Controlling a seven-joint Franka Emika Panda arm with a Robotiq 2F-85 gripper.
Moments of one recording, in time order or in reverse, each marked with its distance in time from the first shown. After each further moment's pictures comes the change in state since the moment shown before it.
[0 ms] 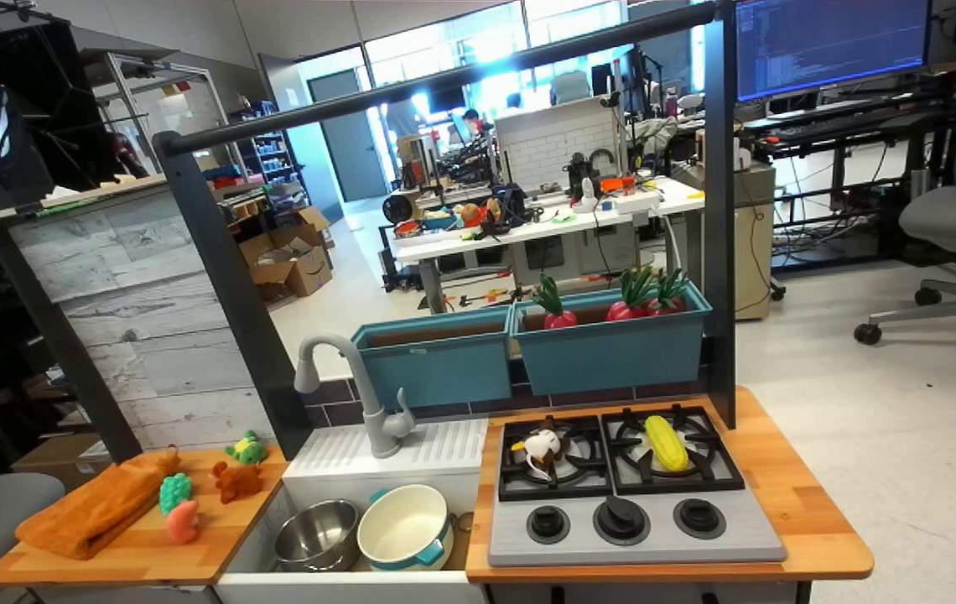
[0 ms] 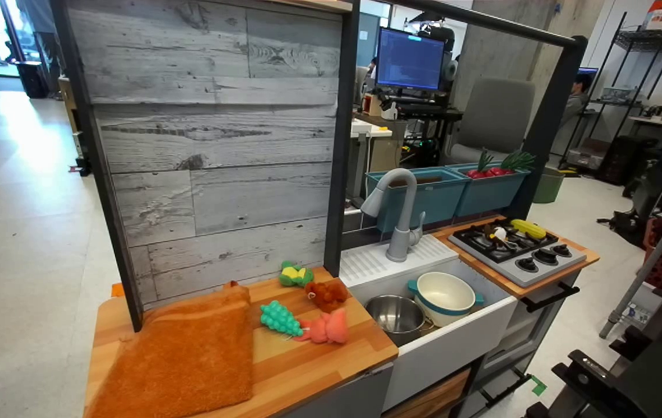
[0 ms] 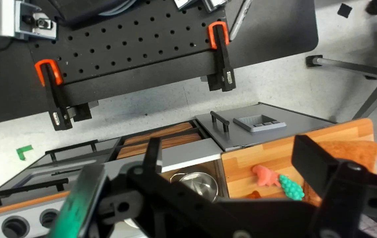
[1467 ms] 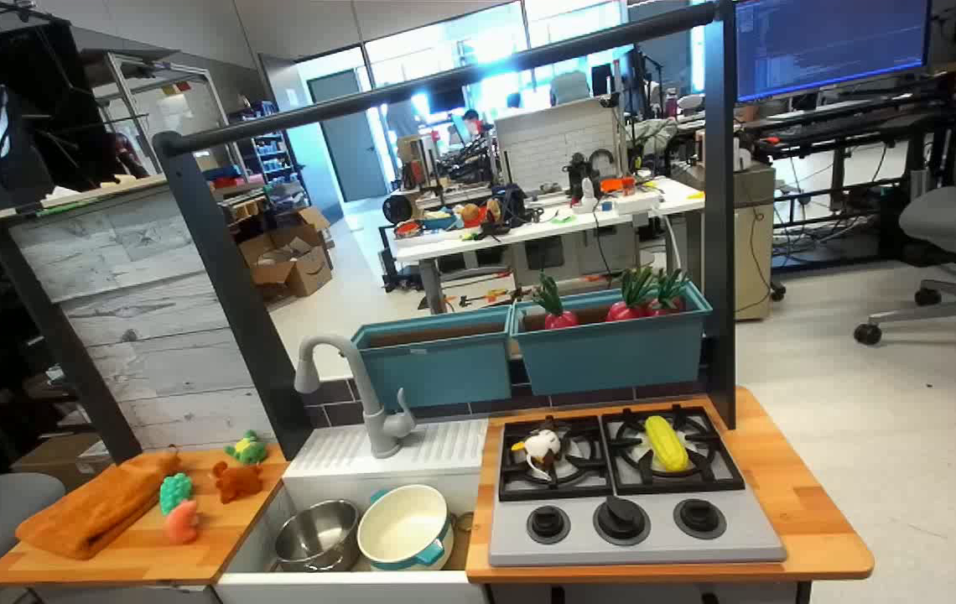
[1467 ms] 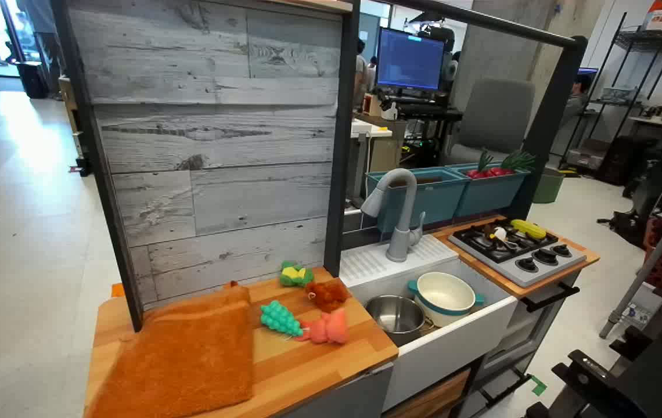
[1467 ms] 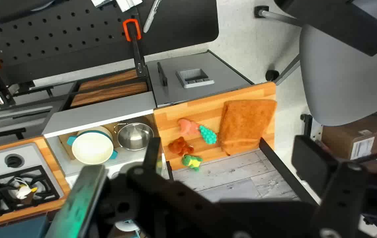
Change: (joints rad) arm 0.205 -0.536 0.160 -0.103 0.139 -0.064 0.272
